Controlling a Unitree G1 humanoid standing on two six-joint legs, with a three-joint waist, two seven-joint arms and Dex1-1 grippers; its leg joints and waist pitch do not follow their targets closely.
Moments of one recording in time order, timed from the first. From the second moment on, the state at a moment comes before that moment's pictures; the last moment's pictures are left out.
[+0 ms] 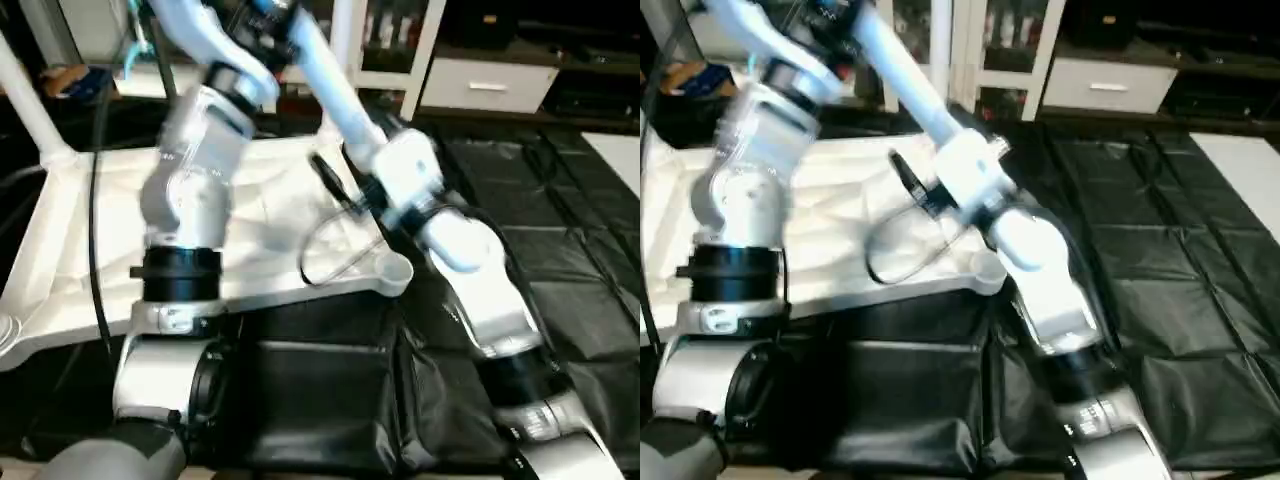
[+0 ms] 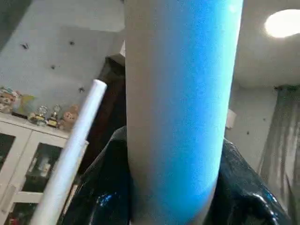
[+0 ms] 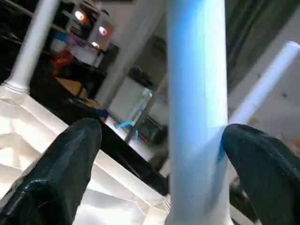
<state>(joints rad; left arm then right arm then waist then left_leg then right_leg) -0.96 0.04 0.22 0.24 -0.52 0.25 -0.34 -0.64 -0.13 0.19 0.17 -0.10 -0.01 0.30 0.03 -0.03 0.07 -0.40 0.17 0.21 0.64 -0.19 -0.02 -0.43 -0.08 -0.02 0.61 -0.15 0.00</state>
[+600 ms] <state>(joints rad) -0.93 0.05 0.14 0.19 -0.48 0.23 -0.37 -0.80 -0.10 0.19 0.45 -0.17 0.04 0.22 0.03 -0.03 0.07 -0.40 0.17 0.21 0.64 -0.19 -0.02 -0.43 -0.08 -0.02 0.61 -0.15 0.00</state>
